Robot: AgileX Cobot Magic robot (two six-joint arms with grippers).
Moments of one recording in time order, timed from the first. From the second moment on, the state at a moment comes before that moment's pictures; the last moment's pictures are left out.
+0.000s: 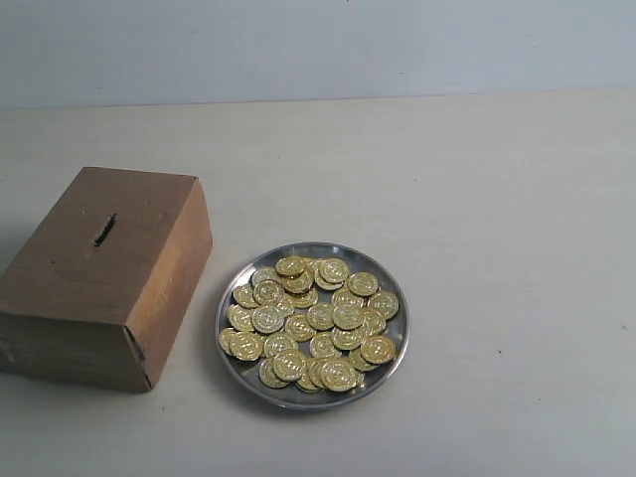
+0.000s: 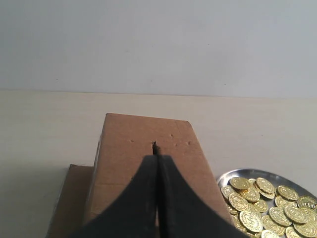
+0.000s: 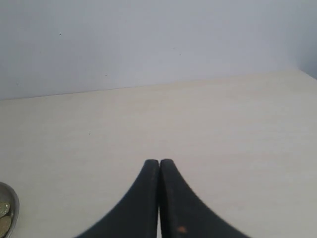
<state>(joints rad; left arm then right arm) -0.19 0.12 0.00 -0.96 0.16 0.81 0.03 0.01 0.00 -0.05 0.28 0.14</state>
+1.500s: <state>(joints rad) -0.19 0.12 0.00 -0.96 0.16 0.81 0.03 0.01 0.00 0.00 0.28 0.00</state>
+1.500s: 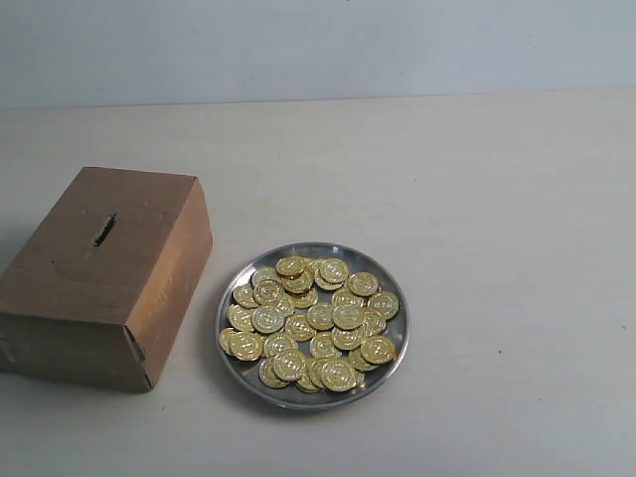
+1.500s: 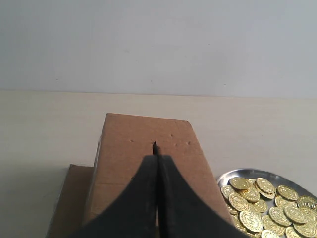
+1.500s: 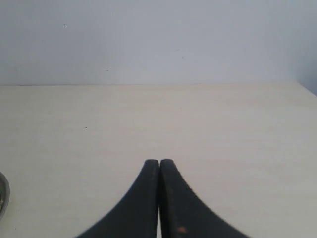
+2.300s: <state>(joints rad) -0.18 0.01 0.00 -0.96 0.16 0.83 0.03 0.01 0.00 0.00 0.28 0.00</state>
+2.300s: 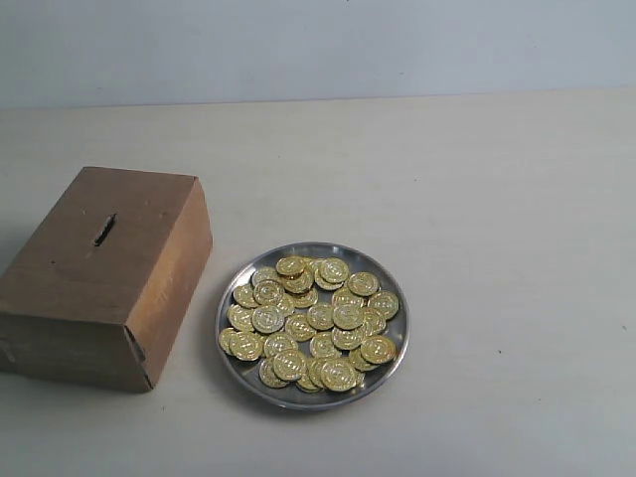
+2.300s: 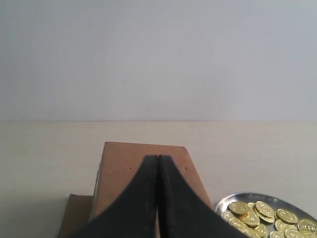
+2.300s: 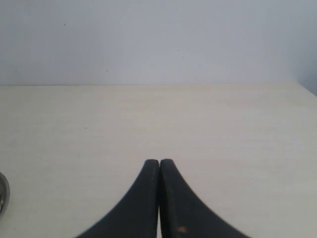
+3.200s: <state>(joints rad) -0.10 0.01 0.00 -0.14 0.31 0.10 0.03 0.01 0.00 0.00 0.28 0.00</state>
